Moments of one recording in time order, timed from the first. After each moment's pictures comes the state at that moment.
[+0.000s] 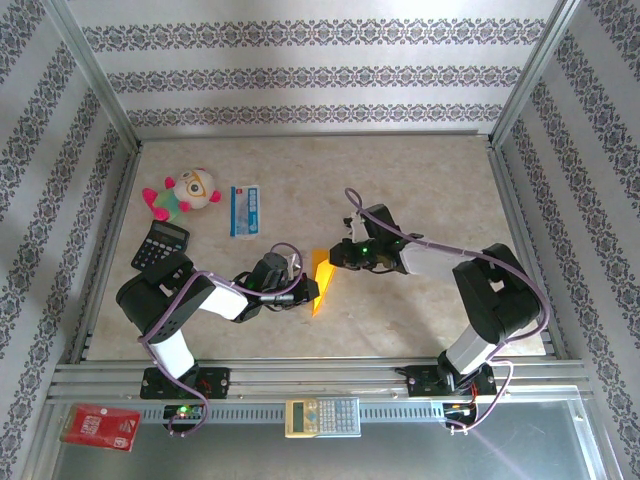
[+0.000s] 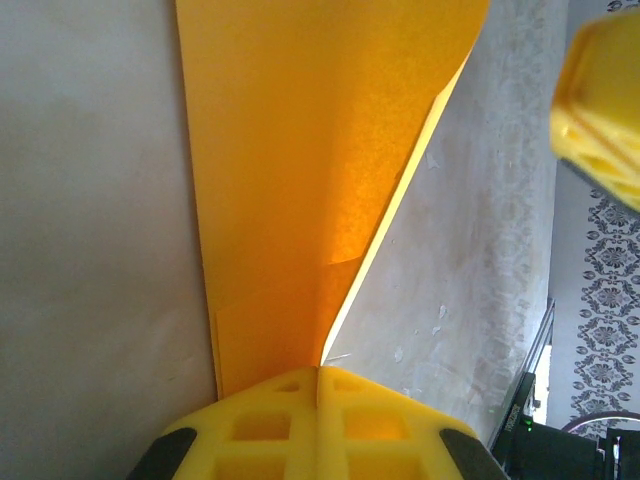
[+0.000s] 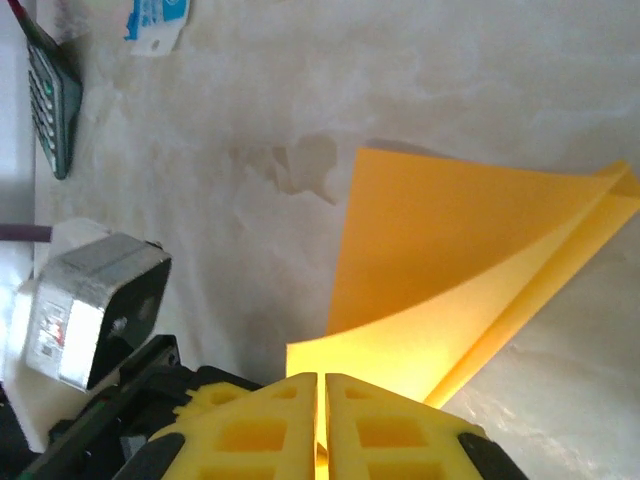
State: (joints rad) left arm -0.70 1.73 0.47 0.63 0.40 -1.05; right arm 0.51 1.63 0.79 -0.05 -0.57 0.62
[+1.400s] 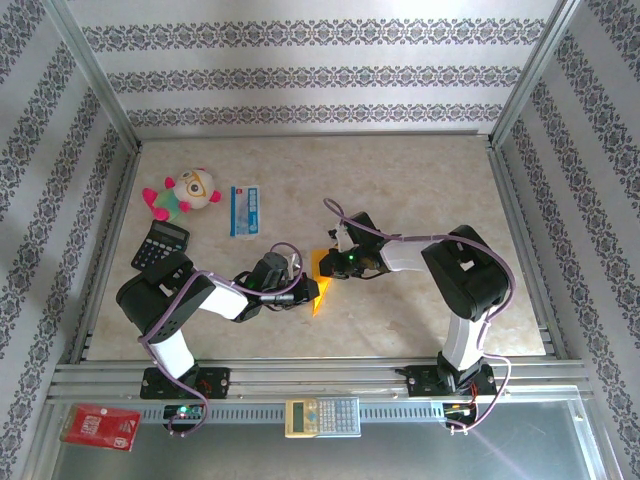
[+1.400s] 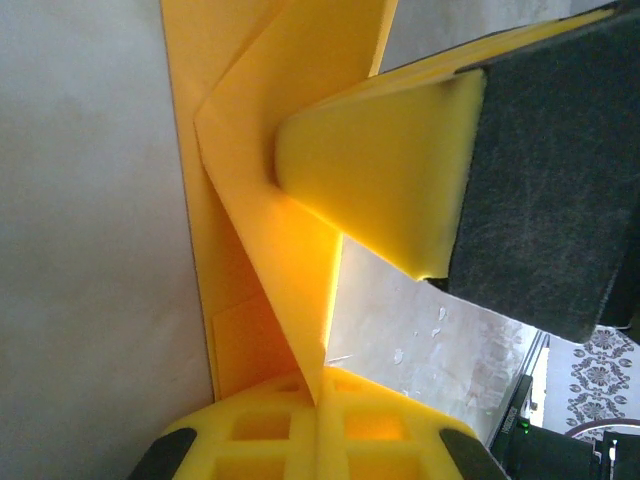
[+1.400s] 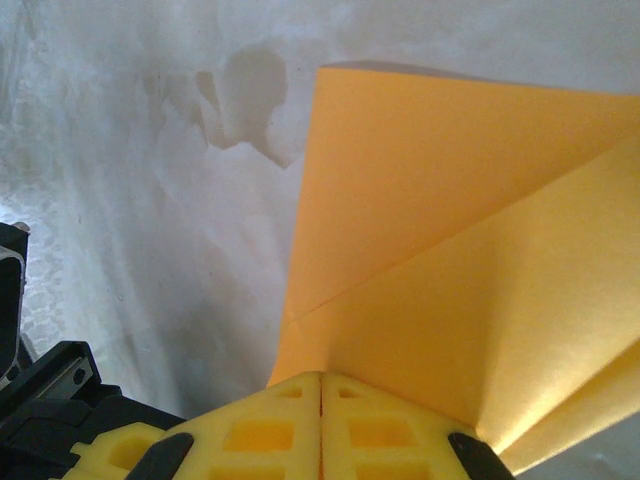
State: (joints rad) left arm -0.70 1.73 0.47 0.63 0.40 -1.06; right arm 0.55 1.84 0.87 -0.02 -0.61 0.60
